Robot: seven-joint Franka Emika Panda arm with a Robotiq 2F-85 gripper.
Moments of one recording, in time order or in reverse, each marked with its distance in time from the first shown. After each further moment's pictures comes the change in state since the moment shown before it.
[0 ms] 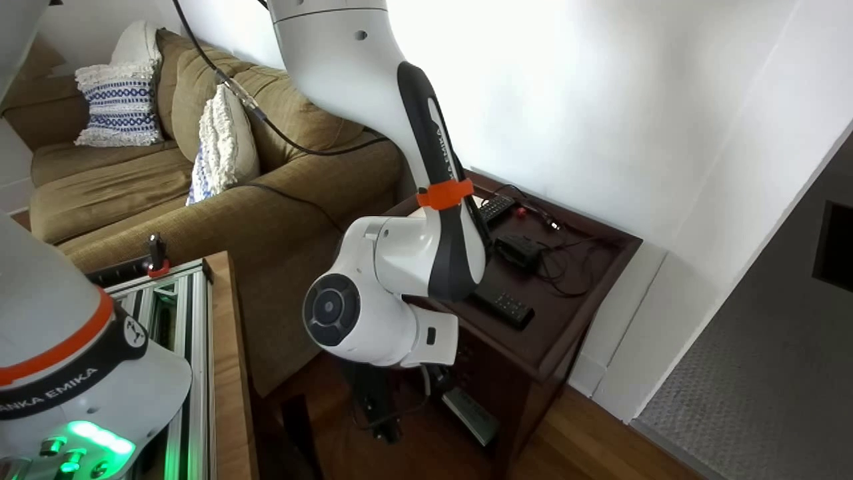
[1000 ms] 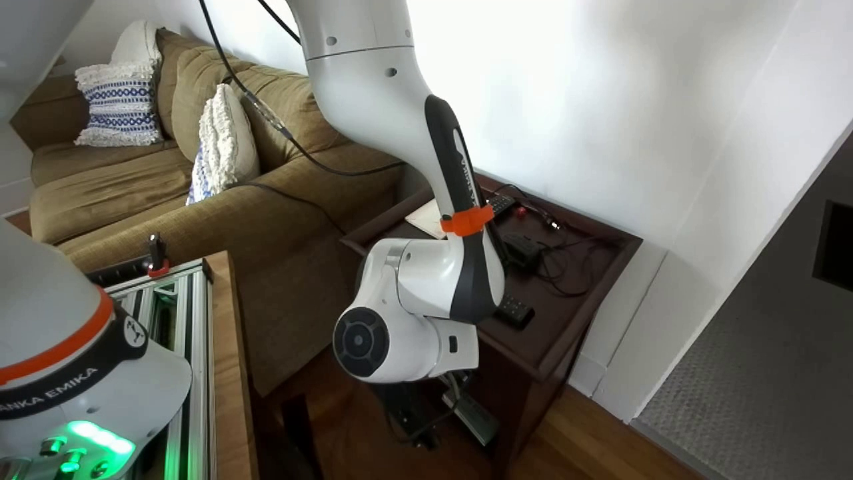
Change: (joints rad) arm -0.061 0.109 0.014 0.111 -0.021 -0.110 -0.133
